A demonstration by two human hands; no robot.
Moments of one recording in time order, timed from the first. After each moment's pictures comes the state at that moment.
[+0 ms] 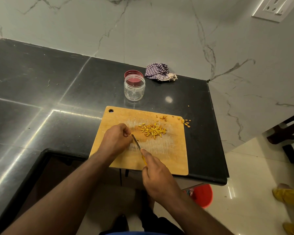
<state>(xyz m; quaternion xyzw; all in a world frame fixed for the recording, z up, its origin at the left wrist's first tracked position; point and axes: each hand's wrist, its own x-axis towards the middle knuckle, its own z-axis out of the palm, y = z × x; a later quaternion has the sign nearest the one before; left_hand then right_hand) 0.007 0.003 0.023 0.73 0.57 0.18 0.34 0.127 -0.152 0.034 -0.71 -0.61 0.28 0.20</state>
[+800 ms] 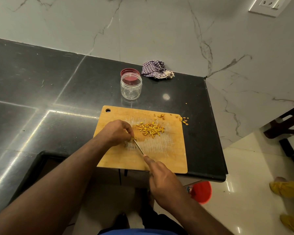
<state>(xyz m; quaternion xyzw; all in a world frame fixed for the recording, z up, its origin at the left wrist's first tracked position) 0.016 0.032 0.039 0.77 0.52 0.03 0.37 0.140 -0.174 0.029 -0.71 -0.61 0.29 0.18</state>
